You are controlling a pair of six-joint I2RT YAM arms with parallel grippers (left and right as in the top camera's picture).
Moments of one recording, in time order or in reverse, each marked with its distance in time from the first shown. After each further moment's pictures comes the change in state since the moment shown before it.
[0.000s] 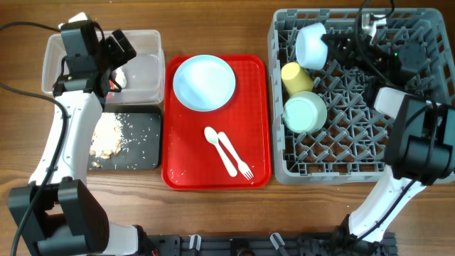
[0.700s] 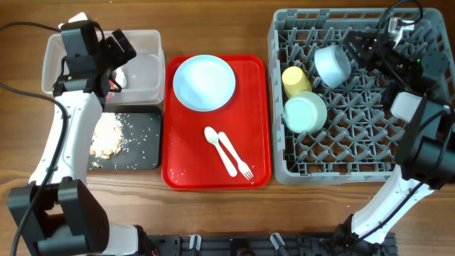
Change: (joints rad) left arm 0.000 0.000 0.000 0.000 0.000 0.000; right arm -0.123 0.004 0.000 0.012 0.011 -0.124
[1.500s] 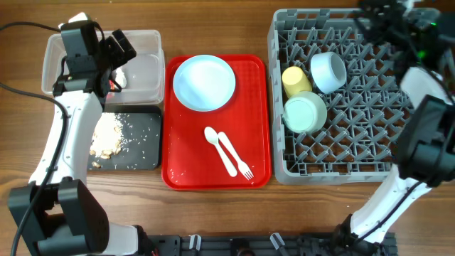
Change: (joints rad) left arm 0.000 0.000 0.000 0.000 0.000 0.000; right arm 0.055 0.002 0.305 -0.457 0.040 0.023
